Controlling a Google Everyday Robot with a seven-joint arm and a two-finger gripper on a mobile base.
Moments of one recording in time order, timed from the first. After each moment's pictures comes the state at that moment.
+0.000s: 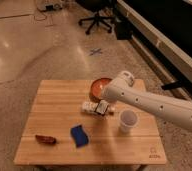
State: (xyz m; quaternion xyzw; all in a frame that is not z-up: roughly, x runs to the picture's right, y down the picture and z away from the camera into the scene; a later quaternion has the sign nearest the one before) arm 0.066 0.038 0.812 -0.06 -0.15 -0.46 0.87
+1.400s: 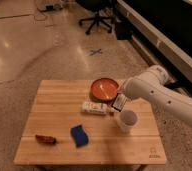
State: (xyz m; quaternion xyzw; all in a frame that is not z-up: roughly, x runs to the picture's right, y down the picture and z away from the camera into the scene) arm 0.152 0.024 0.726 -0.03 -0.11 -0.43 0.90
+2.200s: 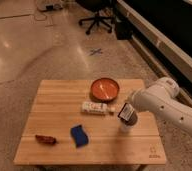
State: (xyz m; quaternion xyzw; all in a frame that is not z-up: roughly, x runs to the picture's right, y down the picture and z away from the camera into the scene) arm 0.182 0.070 0.709 -0.06 -0.09 -0.40 0.91
